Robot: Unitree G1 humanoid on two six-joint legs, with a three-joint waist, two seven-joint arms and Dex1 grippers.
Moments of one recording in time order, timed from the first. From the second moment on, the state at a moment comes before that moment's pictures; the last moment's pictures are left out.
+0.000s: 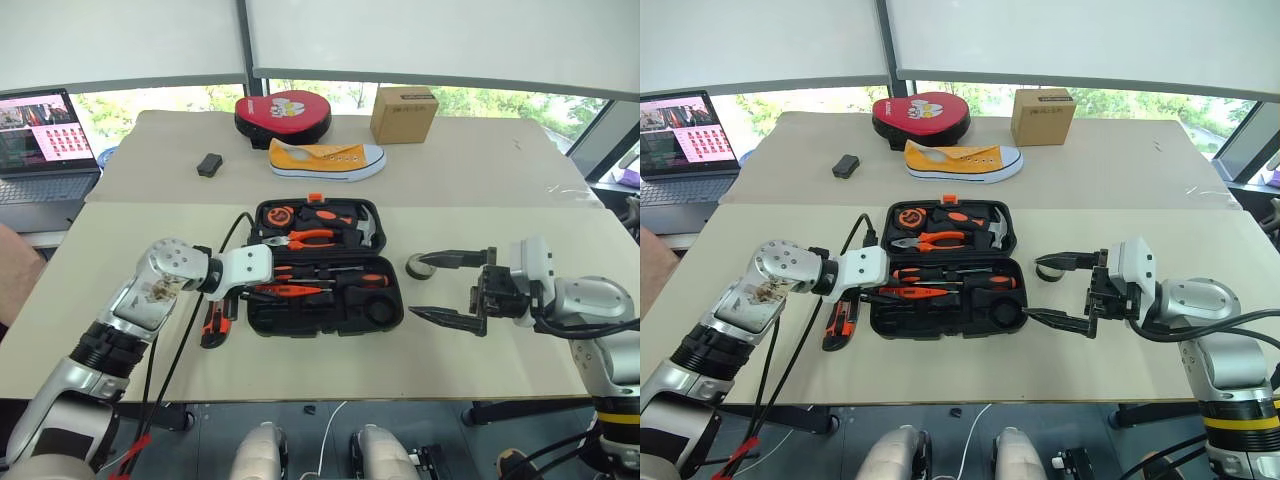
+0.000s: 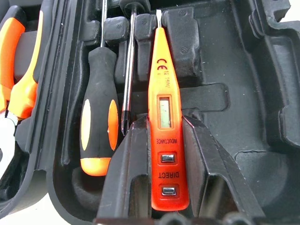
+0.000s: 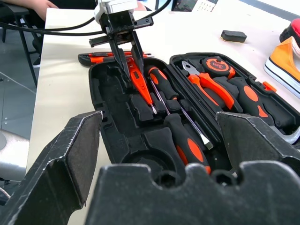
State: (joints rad) left arm -0.59 0.75 -0.32 0.06 -0.04 0.26 -1.22; right arm -0.22 -0.78 -0.13 -0.18 0.56 0.19 1.21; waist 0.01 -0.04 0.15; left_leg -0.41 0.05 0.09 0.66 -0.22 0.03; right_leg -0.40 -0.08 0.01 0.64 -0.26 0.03
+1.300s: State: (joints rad) left arm -0.51 0.58 -0.21 0.14 -0.14 0.16 -1.17; right arm -0.19 -0.71 -0.13 -0.18 0.55 0.18 1.15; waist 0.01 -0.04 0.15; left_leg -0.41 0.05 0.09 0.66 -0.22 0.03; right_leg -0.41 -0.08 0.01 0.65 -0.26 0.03
